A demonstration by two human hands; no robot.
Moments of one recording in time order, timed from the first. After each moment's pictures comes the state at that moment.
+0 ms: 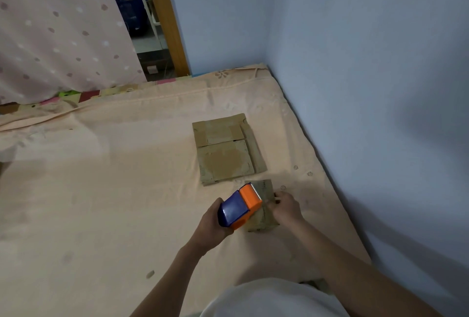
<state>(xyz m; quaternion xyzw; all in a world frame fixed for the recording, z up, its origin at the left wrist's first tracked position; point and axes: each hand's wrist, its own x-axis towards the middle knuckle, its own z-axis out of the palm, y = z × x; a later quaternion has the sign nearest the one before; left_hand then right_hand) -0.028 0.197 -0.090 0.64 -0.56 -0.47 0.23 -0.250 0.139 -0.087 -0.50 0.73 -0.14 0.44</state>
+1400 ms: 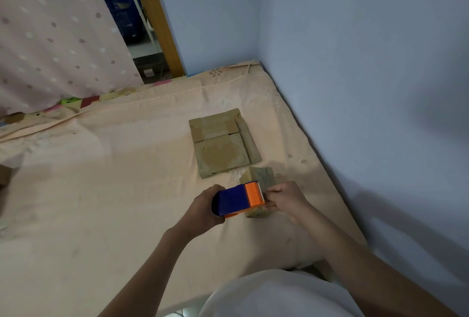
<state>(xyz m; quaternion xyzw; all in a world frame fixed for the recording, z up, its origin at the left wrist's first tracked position) -0.018 0.200 -0.040 0.59 -0.70 -0.38 0.16 -0.266 0.170 -0.027 -0.38 0.65 -0.24 0.61</state>
